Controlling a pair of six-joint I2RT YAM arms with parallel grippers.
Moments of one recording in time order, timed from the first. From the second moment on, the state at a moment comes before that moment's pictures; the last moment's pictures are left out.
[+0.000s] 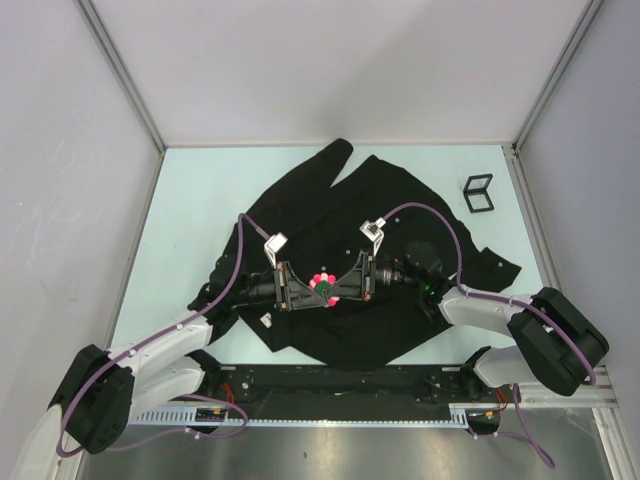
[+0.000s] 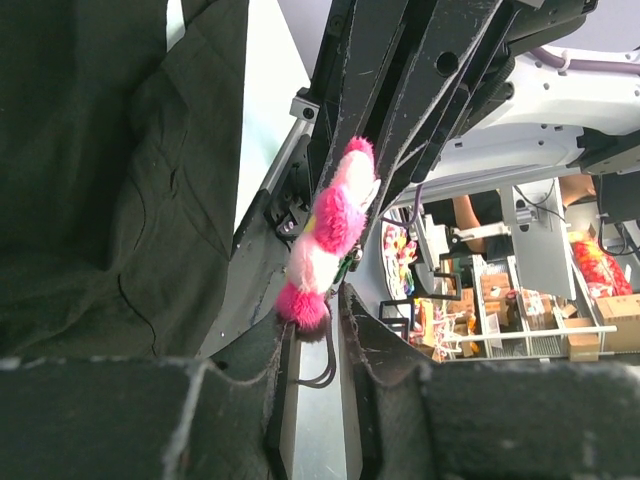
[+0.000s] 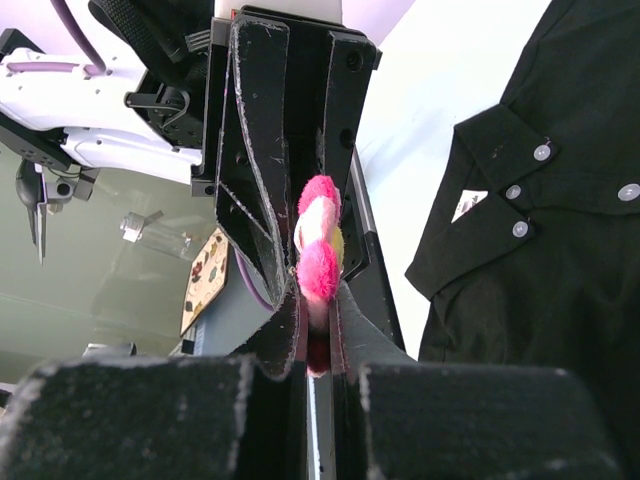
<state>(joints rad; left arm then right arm) -0.57 0.98 0.30 0.51 0.81 -1.04 0.72 1.35 0.47 0.87 -0.78 0.88</state>
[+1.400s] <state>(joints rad) -0.57 0.95 0.40 0.20 0.81 -0.86 0.75 1.35 0.50 0.79 -0.76 0.81</state>
